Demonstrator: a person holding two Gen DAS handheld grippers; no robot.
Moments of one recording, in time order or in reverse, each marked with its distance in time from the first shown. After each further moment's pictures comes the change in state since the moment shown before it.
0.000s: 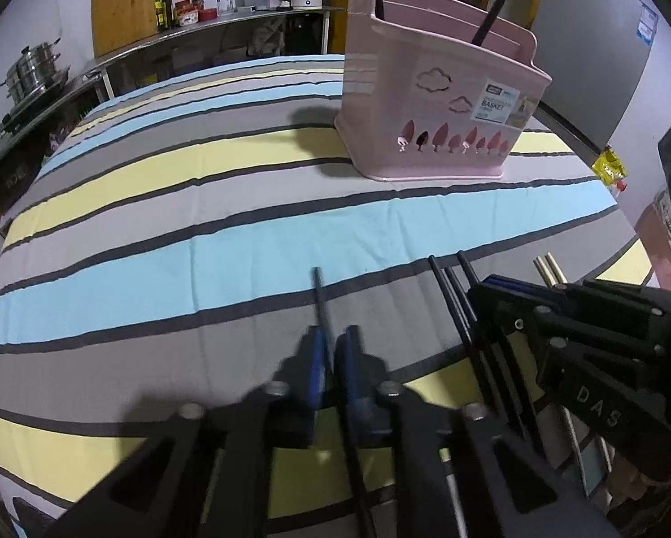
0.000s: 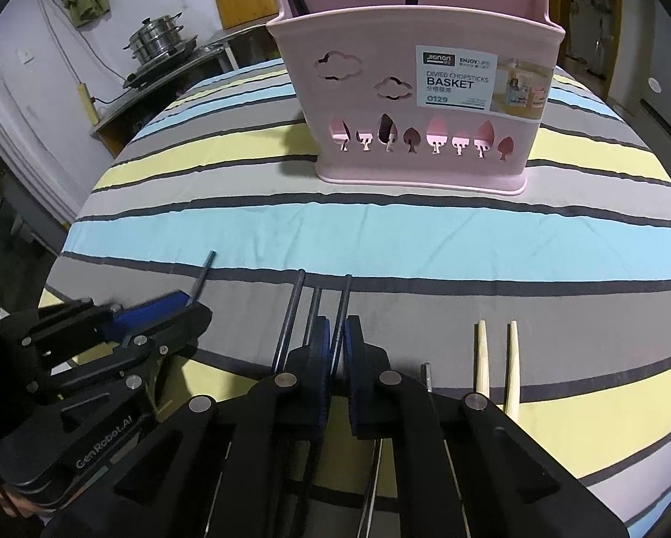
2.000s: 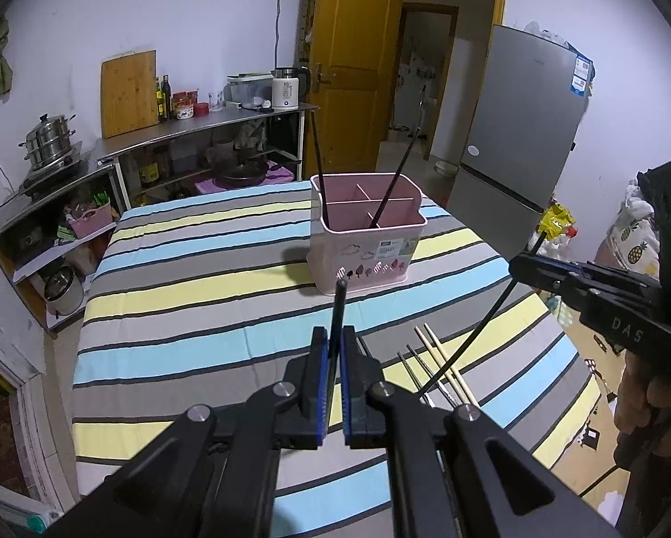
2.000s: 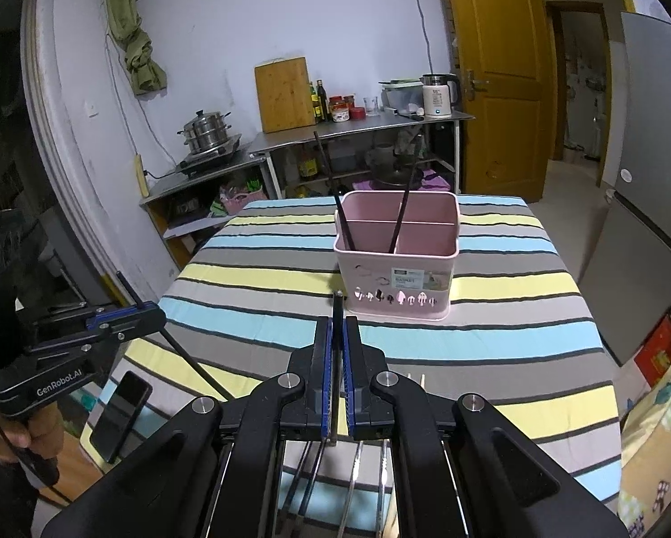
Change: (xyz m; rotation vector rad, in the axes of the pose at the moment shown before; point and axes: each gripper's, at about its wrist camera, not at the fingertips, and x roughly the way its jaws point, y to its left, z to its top) left arm -0.190 -0.009 0.006 0.050 -0.272 -0.057; right arm -0.200 0.013 -0.005 -0.075 -0.342 0.035
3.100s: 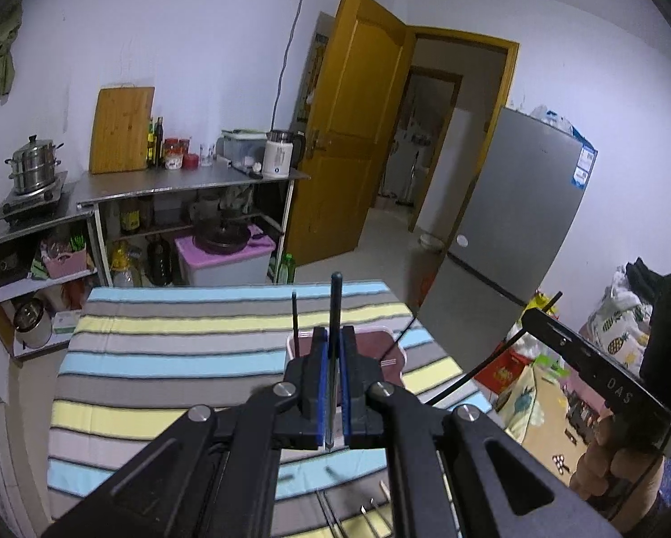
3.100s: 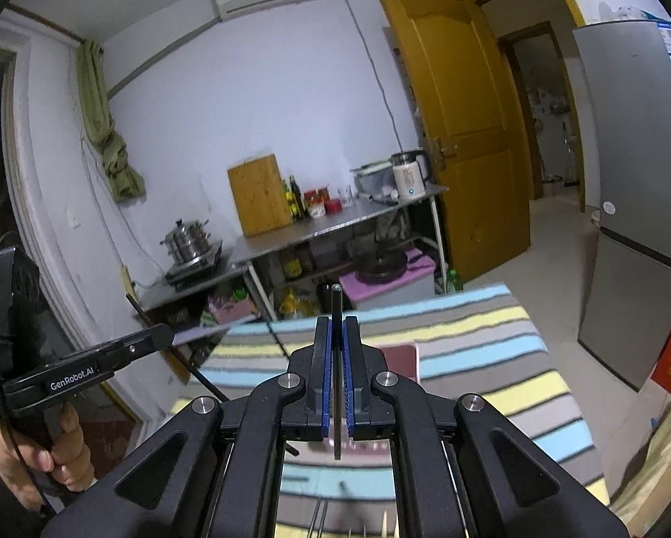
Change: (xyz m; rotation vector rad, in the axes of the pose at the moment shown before) left arm 0.019 0.013 0.134 -0.107 -0.204 -0.095; right arm -0.007 -0.059 0.104 0.140 -0.285 -0.005
